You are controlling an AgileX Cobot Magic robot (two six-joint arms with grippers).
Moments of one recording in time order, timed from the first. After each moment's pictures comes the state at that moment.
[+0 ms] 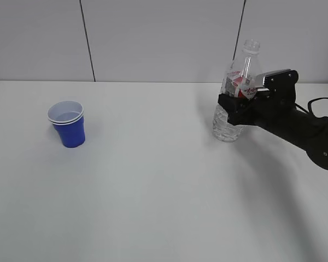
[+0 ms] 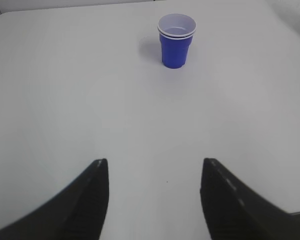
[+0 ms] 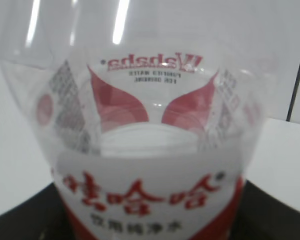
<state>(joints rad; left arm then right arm) -0.17 0.04 -0.53 -0.02 1.11 -0.03 0.05 2.18 -1.00 -0.54 -0.99 0.22</state>
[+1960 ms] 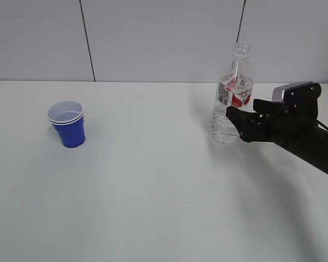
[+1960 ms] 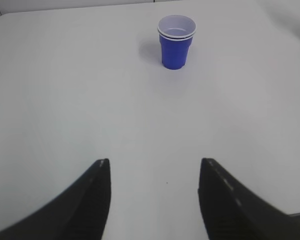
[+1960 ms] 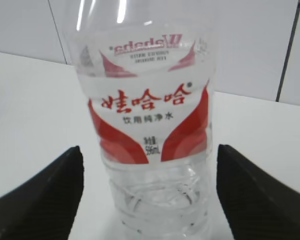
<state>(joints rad) -0.17 0.04 -0.53 -0.02 1.10 -0.03 0.05 2.06 -0.75 -0.48 -1.10 0.14</state>
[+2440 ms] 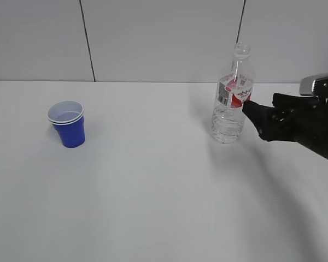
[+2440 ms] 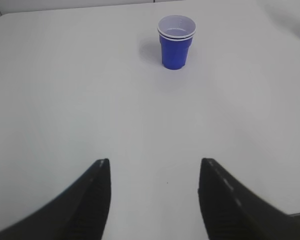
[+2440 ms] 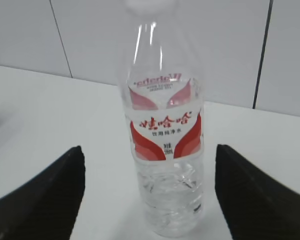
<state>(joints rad) -0.17 0.04 -0.53 -0.02 1.10 -0.03 0.05 1.79 -0.55 -0.45 -1.02 0.16</state>
